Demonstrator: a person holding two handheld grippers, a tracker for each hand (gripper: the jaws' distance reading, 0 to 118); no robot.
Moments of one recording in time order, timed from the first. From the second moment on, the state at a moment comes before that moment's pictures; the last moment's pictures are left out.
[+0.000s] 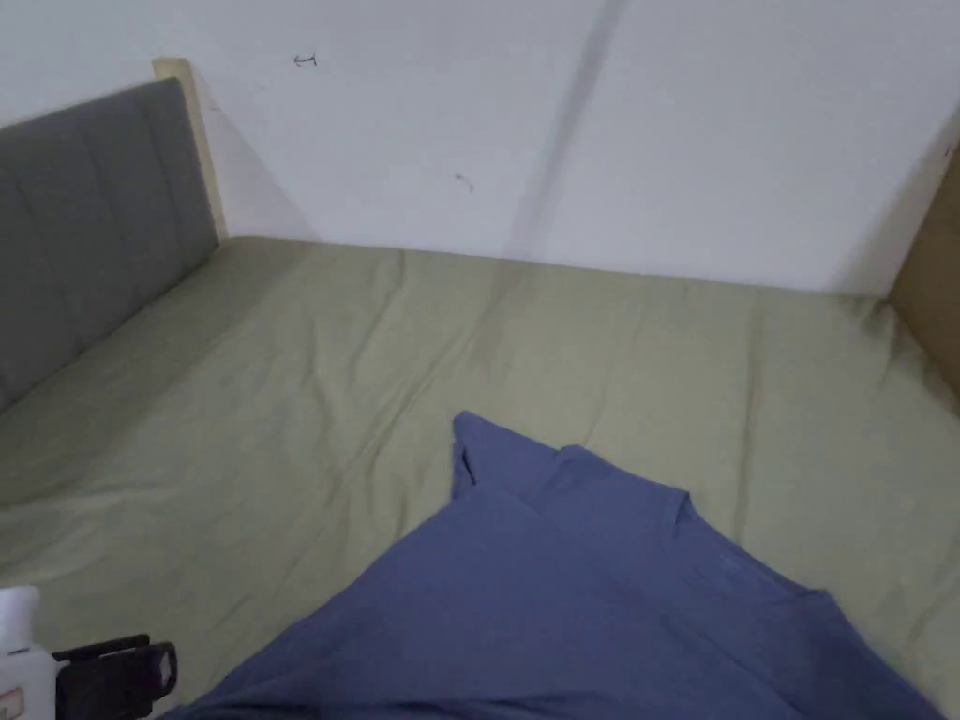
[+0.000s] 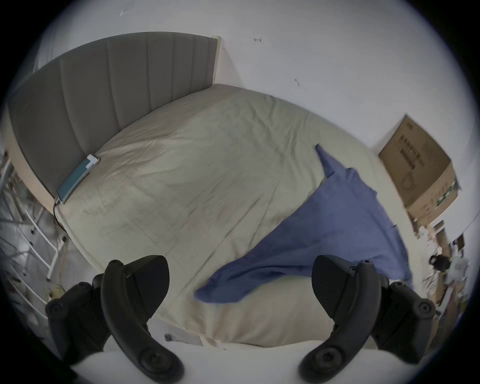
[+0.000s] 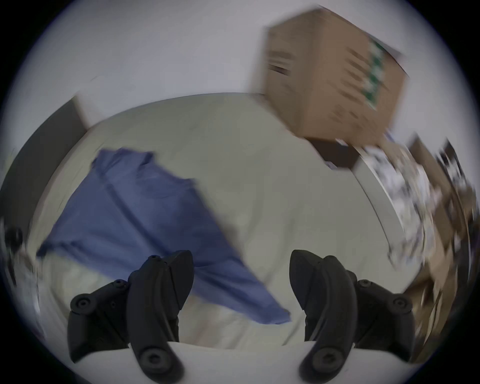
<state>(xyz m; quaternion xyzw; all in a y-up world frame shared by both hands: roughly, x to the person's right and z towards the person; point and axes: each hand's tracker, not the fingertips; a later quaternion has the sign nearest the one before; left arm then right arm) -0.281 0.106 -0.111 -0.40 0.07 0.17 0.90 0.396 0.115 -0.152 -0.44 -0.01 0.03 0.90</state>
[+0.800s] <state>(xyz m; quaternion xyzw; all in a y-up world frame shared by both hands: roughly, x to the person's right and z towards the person) -0.324 -0.002 -0.137 -0.50 0.15 0.28 0.81 0.141 0.045 -0.183 -0.50 0.27 0.07 0.82</state>
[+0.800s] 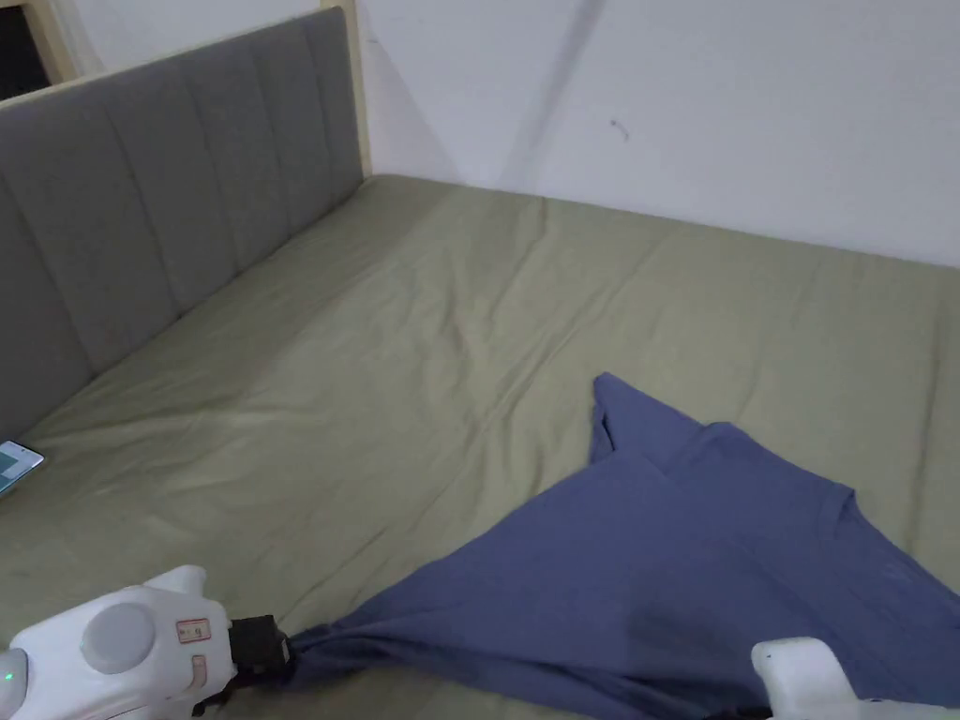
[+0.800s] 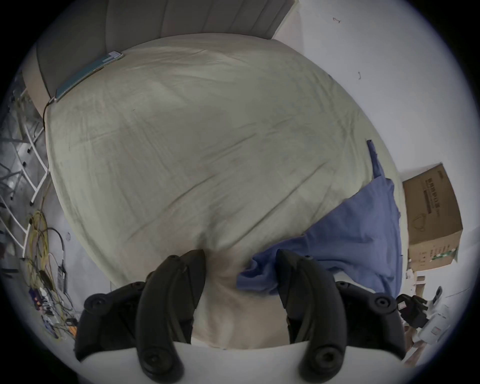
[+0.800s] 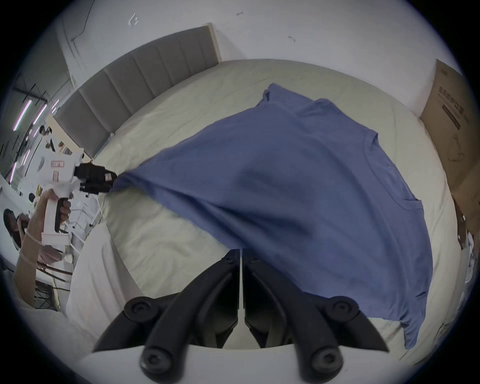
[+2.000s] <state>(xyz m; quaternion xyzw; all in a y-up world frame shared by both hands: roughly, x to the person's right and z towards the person) -0.302 0.087 -0.144 -0.43 0.14 0.17 0.88 0.099 -0.005 -0.594 -0.57 0.20 0.18 0.78</state>
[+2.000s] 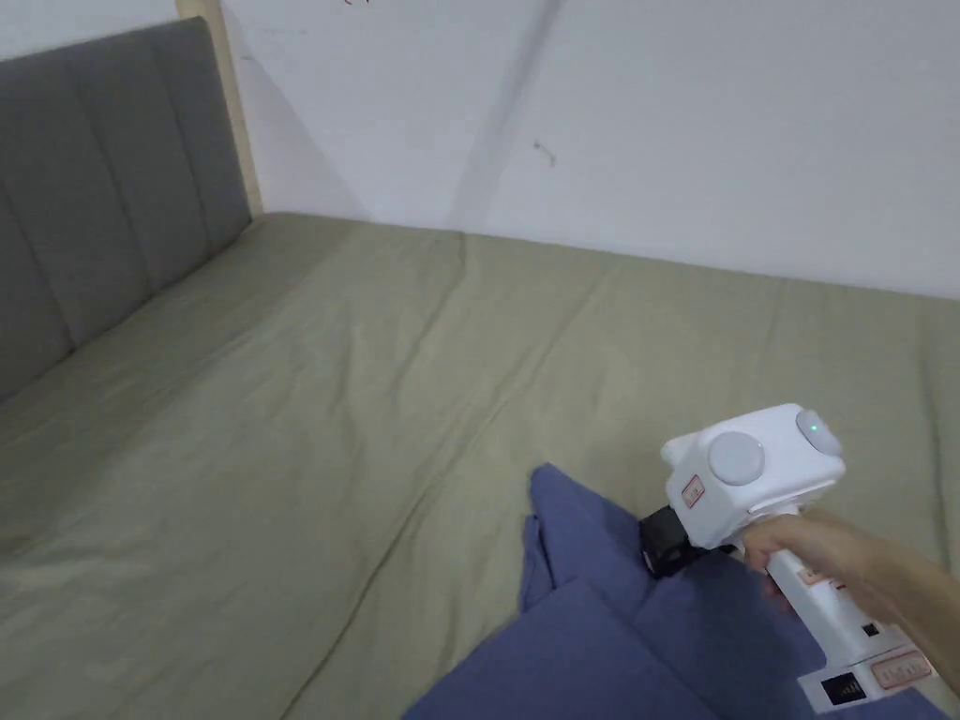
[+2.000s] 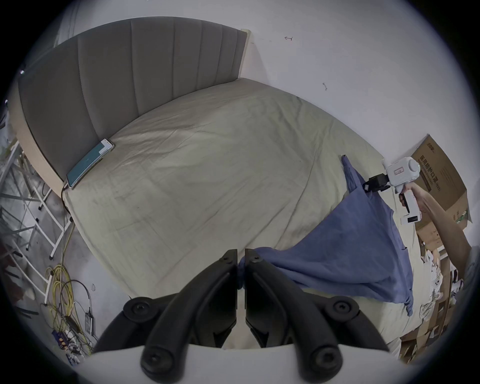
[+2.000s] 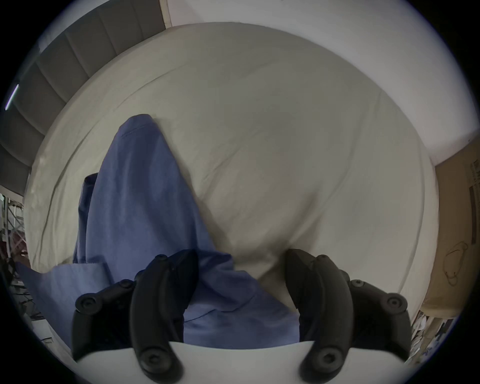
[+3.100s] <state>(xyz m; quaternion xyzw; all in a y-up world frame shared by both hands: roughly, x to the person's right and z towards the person) -0.243 0.466 -0.276 -0.02 0.18 -0.01 0.98 0.328 0.490 -0.399 -0.16 0.16 -0.21 0.95</state>
